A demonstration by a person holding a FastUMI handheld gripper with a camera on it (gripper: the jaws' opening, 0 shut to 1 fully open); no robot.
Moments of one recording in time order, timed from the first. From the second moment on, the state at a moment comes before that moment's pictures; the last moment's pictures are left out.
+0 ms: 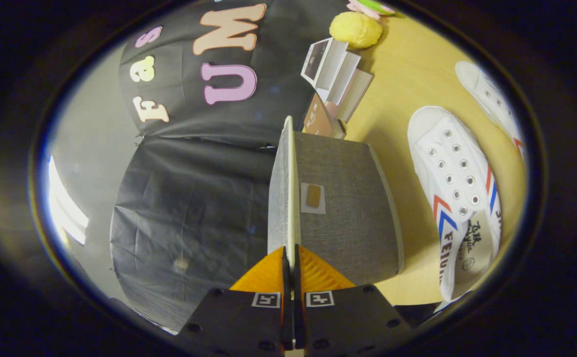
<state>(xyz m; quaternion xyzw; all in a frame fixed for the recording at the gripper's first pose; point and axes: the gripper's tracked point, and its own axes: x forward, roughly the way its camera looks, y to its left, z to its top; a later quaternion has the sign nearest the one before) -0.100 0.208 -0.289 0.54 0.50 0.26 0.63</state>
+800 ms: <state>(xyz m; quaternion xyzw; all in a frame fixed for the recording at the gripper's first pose) -0.078 0.262 -0.161 0.50 0.45 0.34 0.66</state>
